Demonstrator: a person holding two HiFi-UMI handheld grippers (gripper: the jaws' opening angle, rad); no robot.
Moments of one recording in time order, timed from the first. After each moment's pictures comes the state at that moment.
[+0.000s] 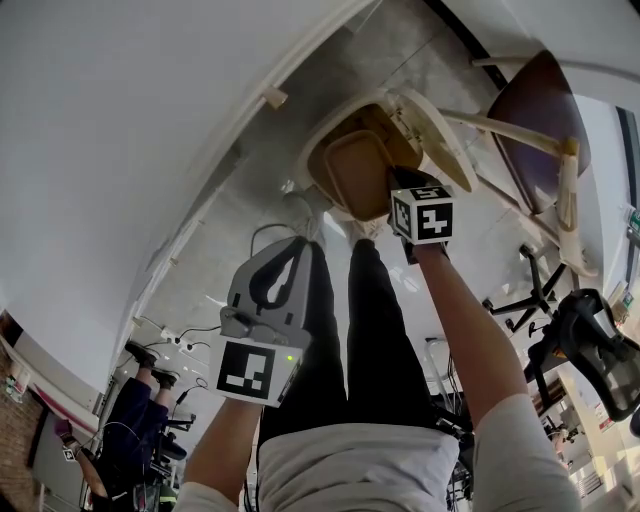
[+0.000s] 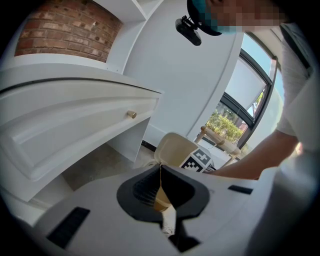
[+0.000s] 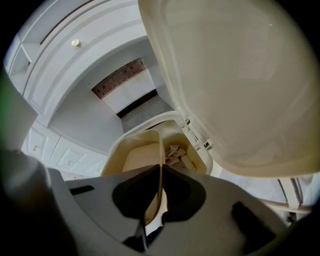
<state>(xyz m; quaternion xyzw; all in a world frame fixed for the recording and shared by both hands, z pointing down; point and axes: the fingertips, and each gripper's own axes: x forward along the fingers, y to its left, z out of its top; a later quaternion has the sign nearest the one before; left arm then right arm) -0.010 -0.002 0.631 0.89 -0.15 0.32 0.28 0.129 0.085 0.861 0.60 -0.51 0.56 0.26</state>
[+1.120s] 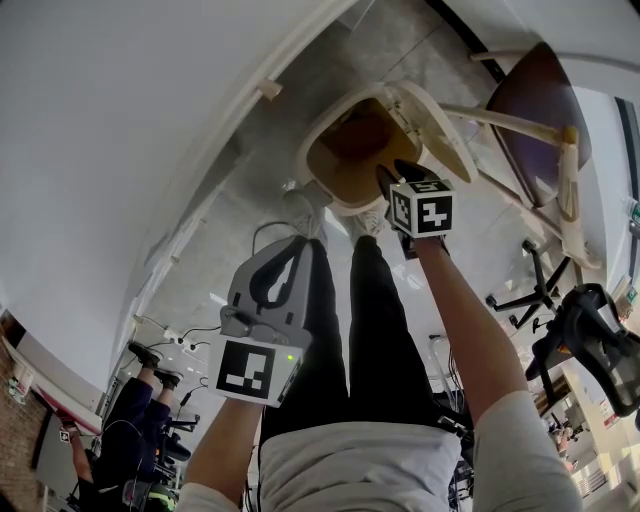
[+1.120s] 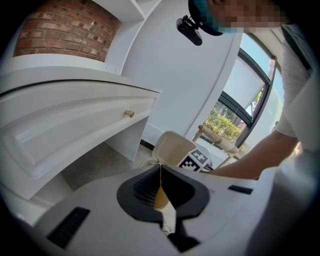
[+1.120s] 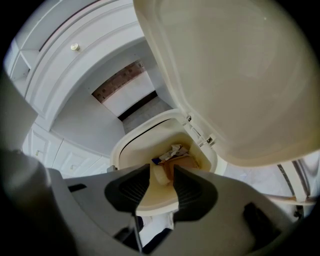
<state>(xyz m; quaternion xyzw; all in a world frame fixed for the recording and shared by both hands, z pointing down) -0.013 0.006 0.627 0.89 -0.14 0.32 0.28 0.124 0.085 0.862 0.60 -0.51 0.57 0.24</state>
